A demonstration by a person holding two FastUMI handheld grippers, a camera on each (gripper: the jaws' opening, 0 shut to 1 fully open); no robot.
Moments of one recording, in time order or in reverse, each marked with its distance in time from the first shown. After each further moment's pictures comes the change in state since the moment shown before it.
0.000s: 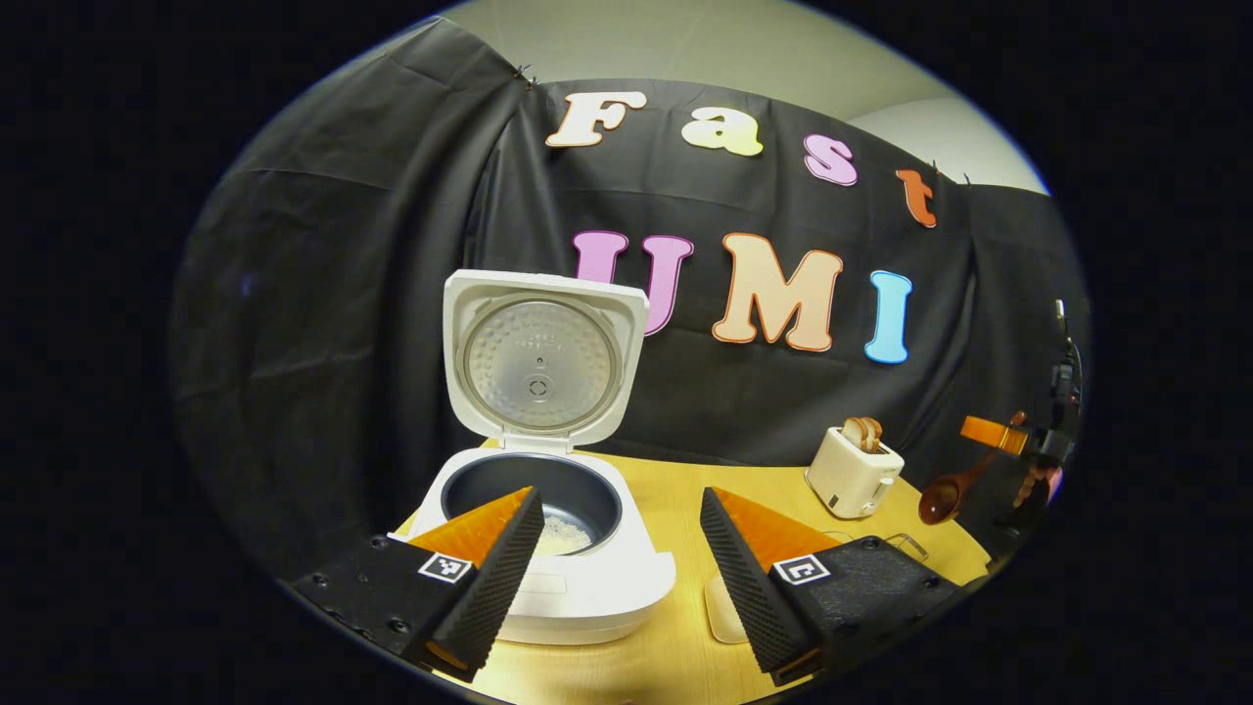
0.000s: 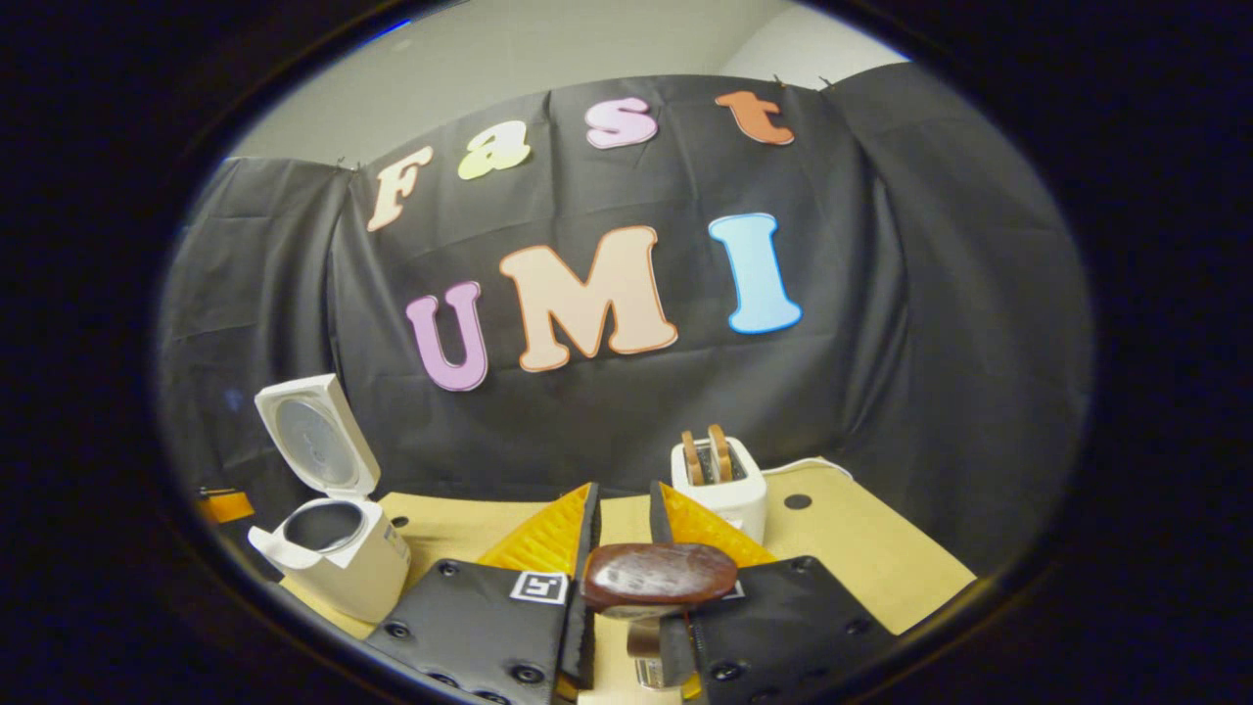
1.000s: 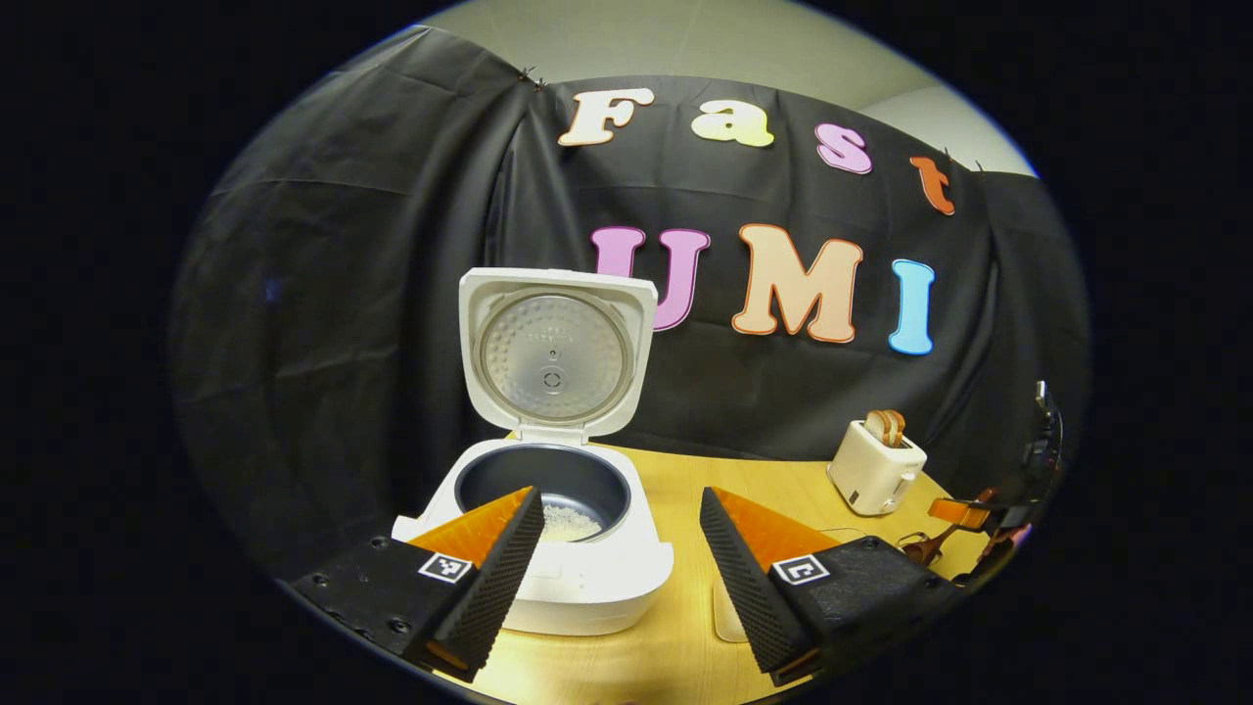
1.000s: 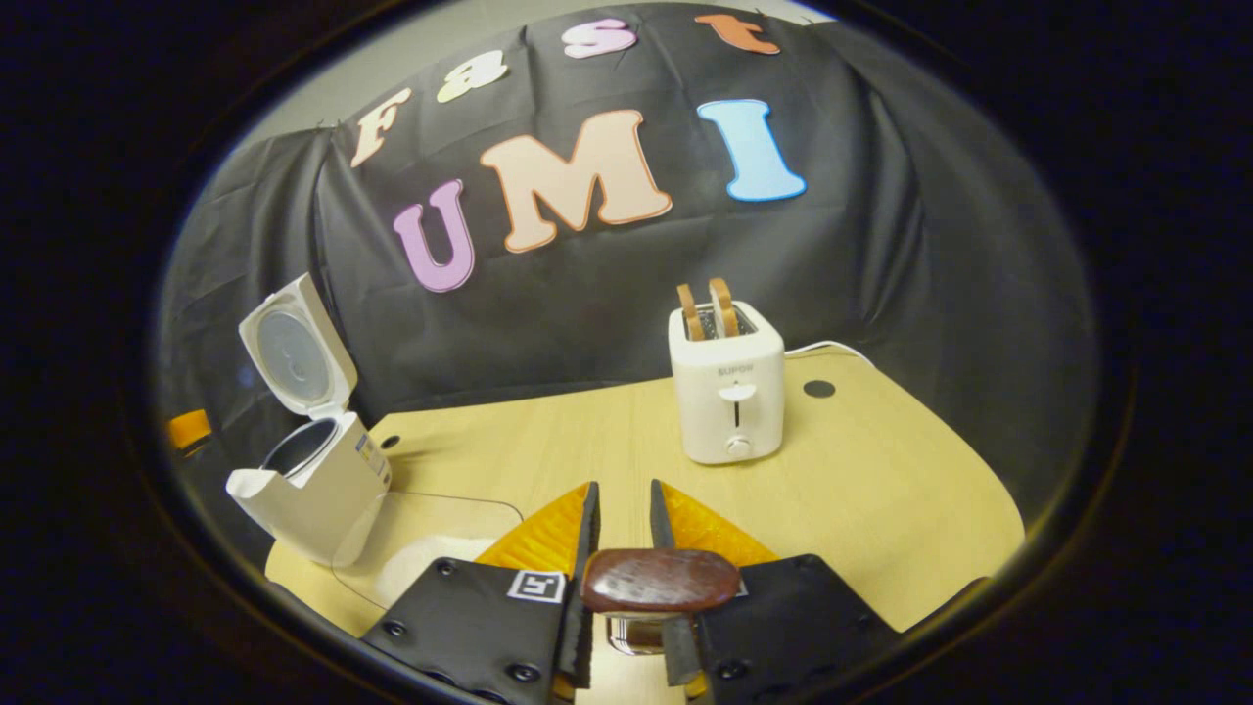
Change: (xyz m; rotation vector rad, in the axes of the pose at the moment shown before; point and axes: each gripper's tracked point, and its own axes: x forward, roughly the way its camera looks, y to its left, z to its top) left arm -0.001 -0.001 -0.009 0.012 0.012 0.083; right arm 0.025 -0.022 -0.137 0.021 0.272 0.024
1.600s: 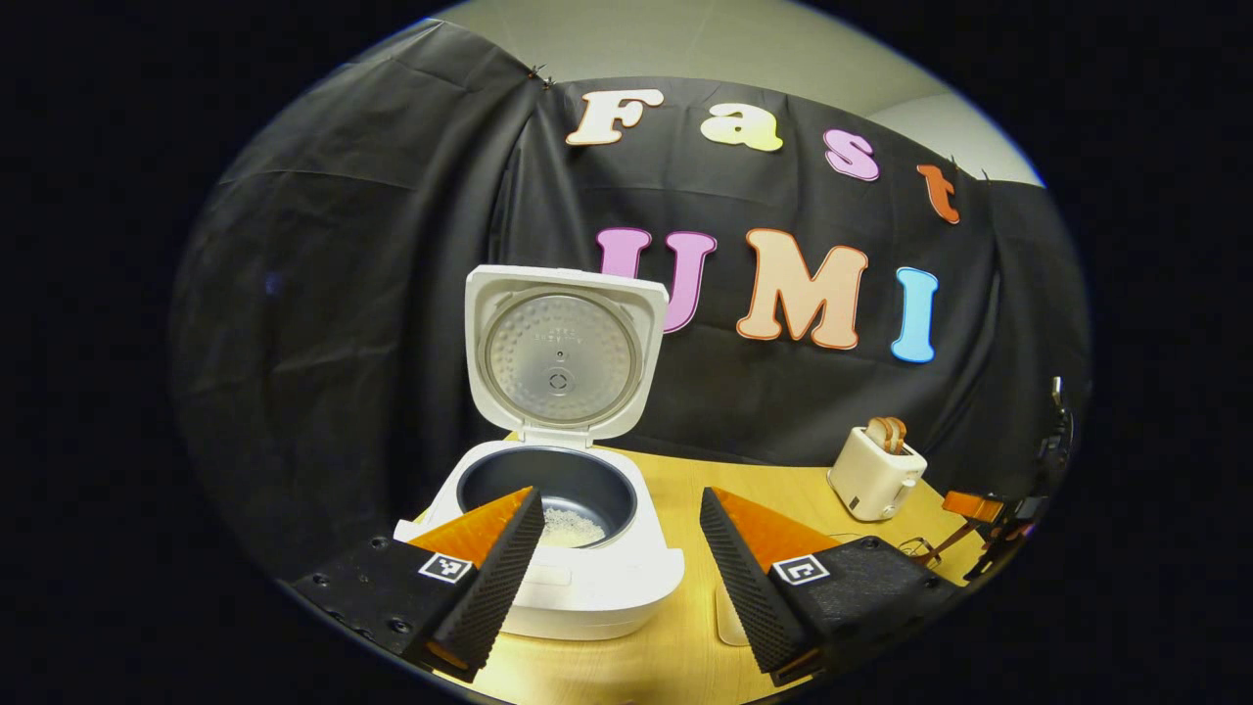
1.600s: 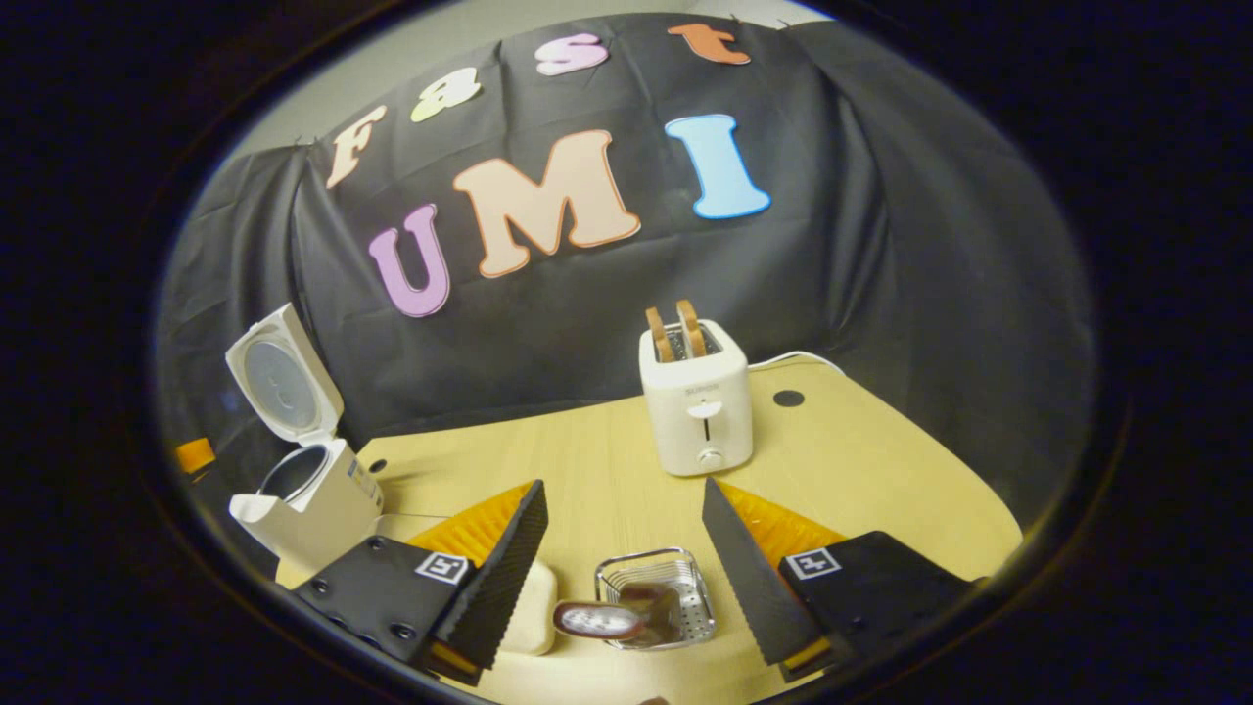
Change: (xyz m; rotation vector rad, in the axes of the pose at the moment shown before) left arm 0.006 0.007 0.004 -0.022 -0.010 -0.016; right arm -0.036 -0.013 0.035 0.065 -0.091 -0.077
